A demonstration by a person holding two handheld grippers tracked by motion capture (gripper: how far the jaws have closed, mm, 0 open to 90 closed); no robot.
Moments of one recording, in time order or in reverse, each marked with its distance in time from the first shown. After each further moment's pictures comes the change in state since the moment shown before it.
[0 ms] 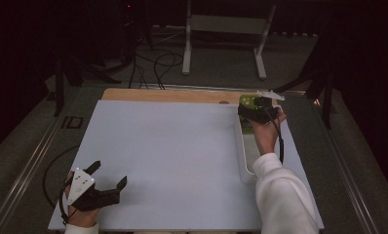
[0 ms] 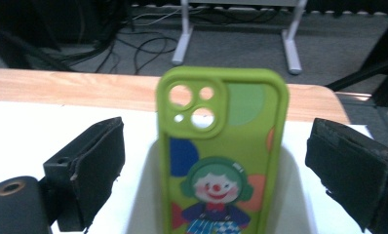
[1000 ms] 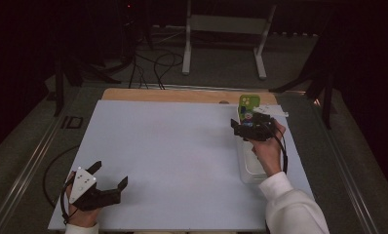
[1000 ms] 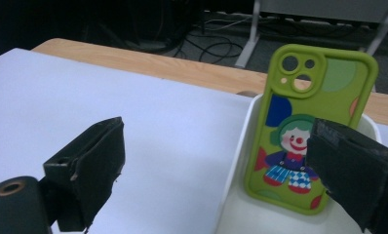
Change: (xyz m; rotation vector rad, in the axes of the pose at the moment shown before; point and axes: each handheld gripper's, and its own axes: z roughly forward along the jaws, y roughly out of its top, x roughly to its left) left arm -0.001 0.001 0.002 0.029 -0.002 -0.002; right arm 0.024 -0.024 -0.066 -0.035 0.261 -0.101
